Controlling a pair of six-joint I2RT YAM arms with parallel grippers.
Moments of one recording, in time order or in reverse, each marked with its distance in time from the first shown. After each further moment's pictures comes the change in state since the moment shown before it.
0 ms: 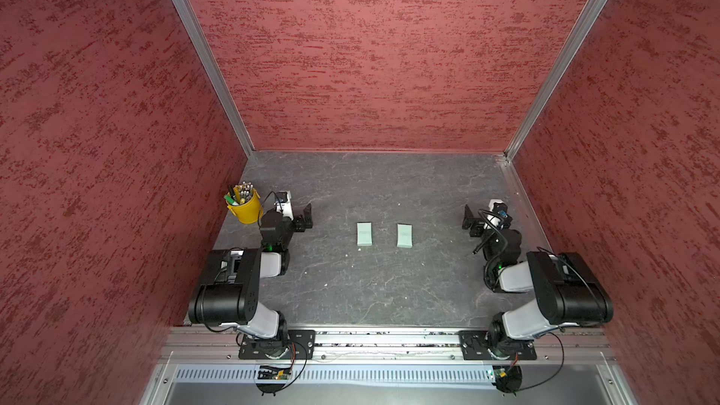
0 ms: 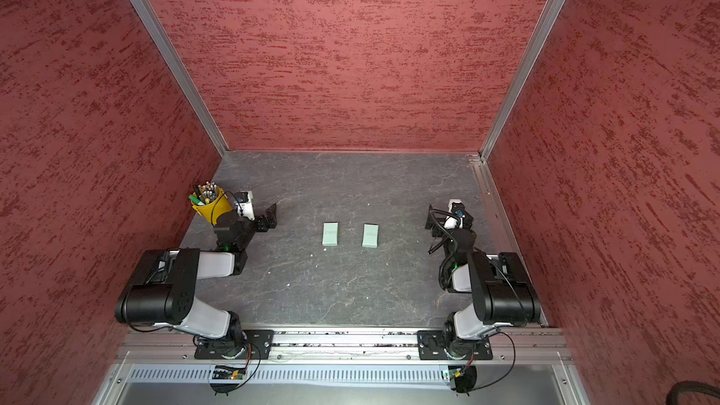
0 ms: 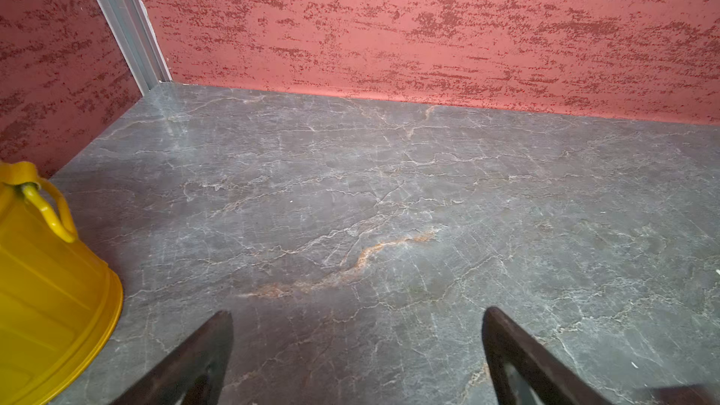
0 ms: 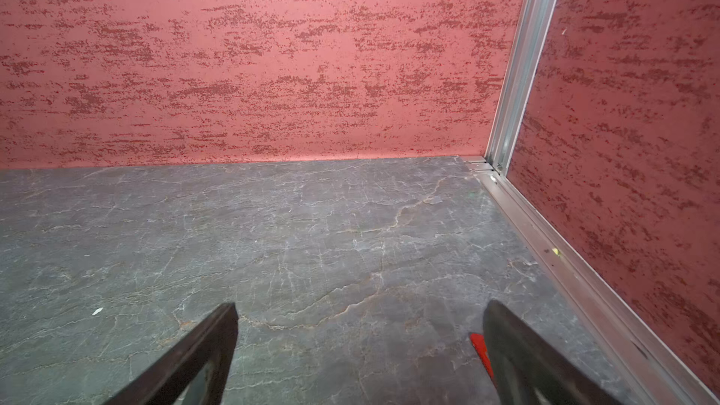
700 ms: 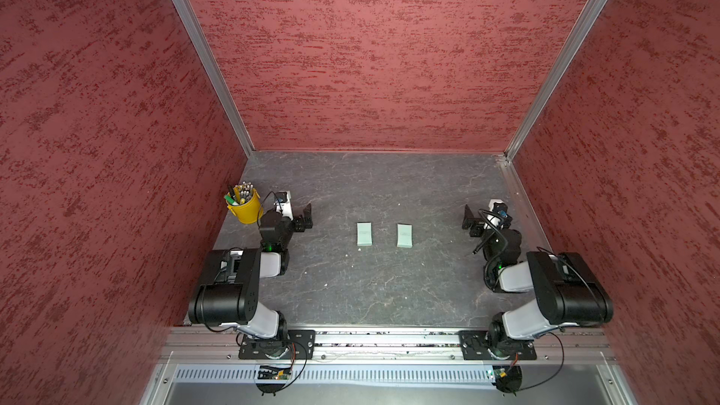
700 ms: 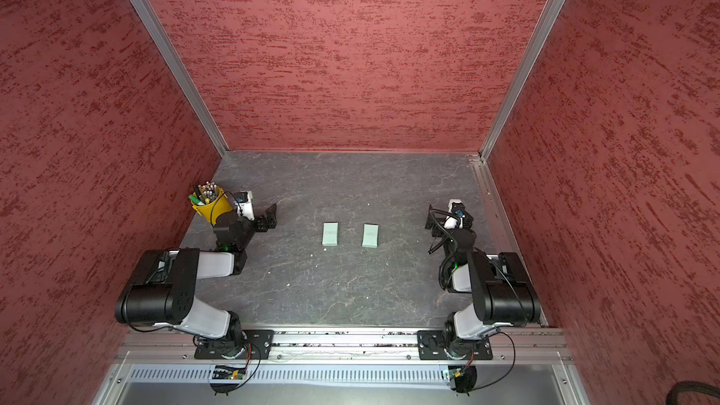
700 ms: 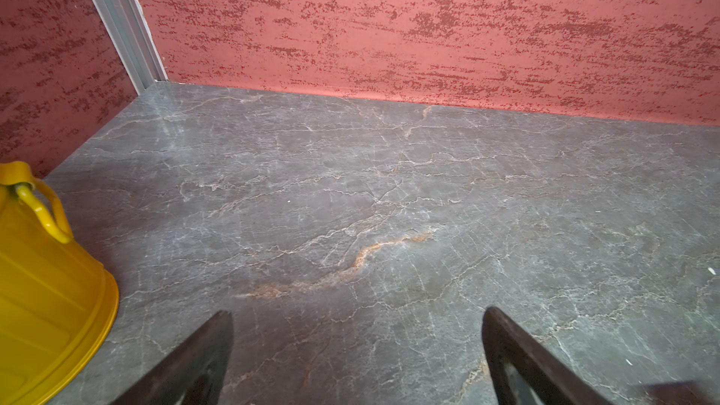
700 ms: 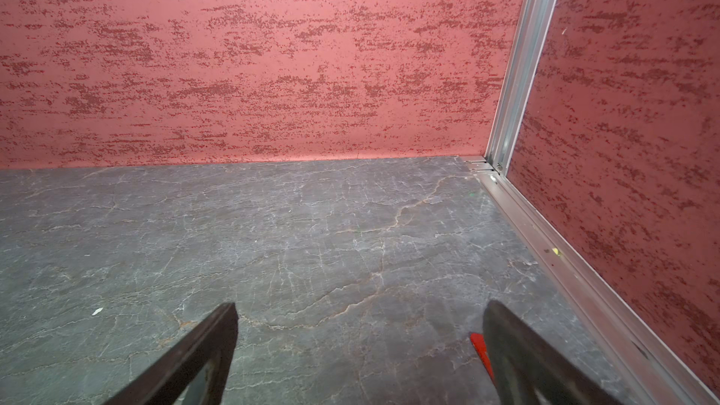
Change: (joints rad) left arm 0.013 0.000 0.000 0.000 0.022 -0.003; right arm 0.000 0.000 0.001 0.000 0.003 0.002
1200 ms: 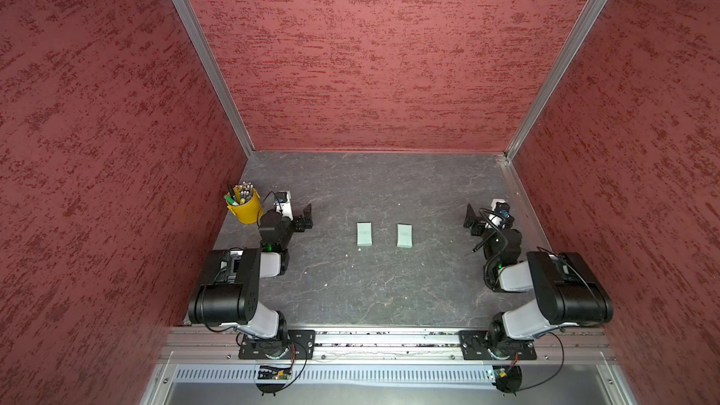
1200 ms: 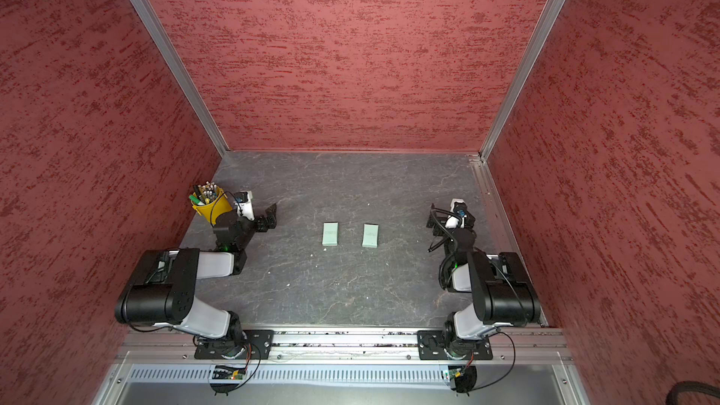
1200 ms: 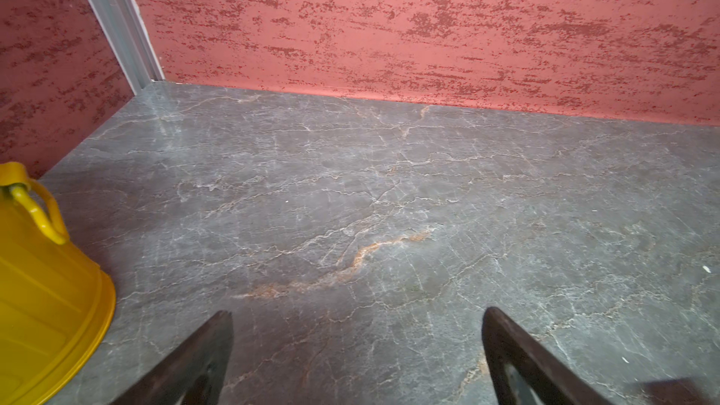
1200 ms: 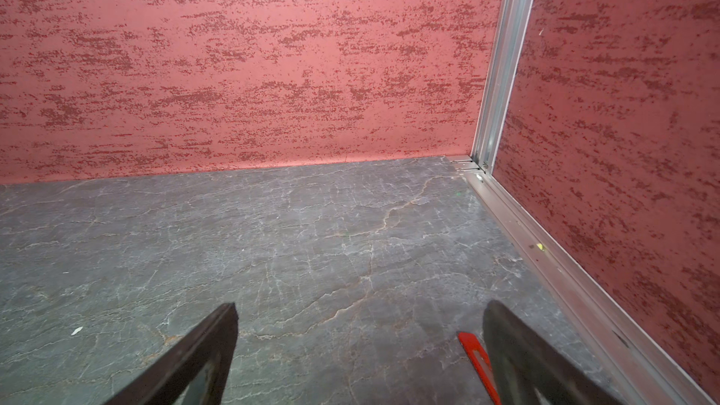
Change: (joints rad) left arm 0.005 0.000 0.000 0.000 0.006 0.000; right arm 0.000 0.000 0.004 0.001 0.046 0.014
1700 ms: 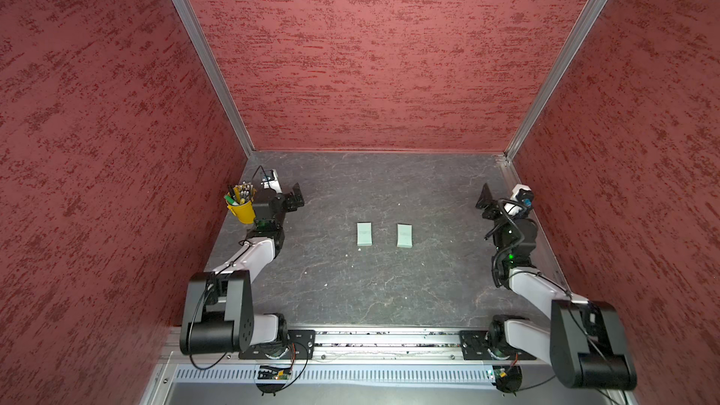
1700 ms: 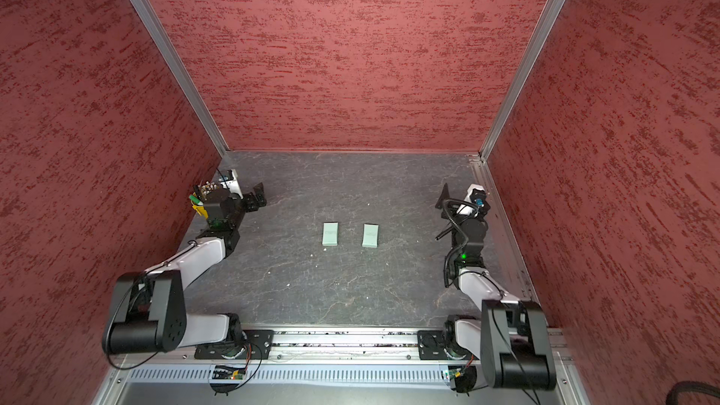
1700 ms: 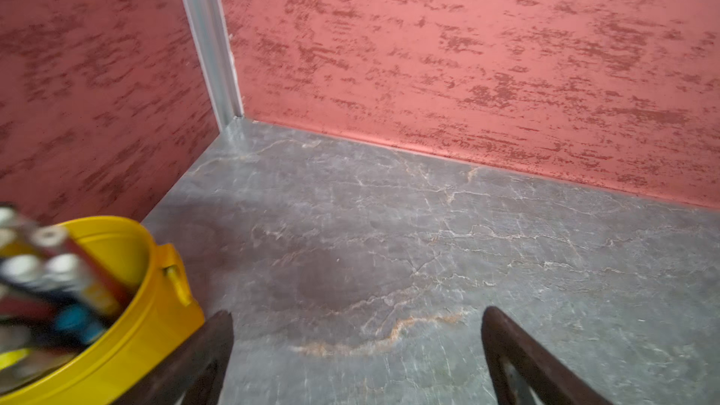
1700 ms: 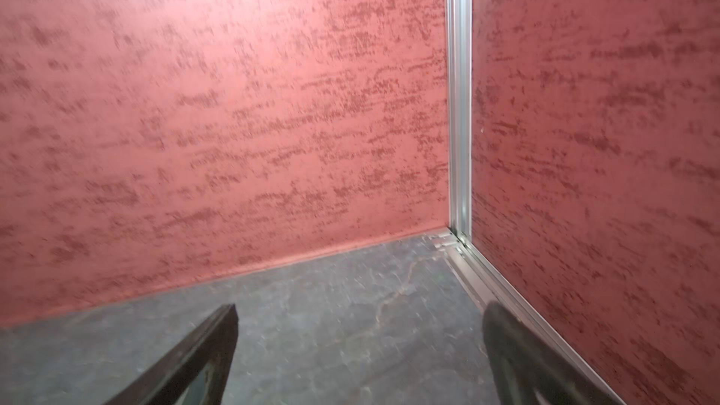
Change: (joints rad) left arm -0.013 -0.195 0.321 -0.549 -0.220 -0.098; right arm -0.003 -0.386 0.198 -0.378 0.059 0.115
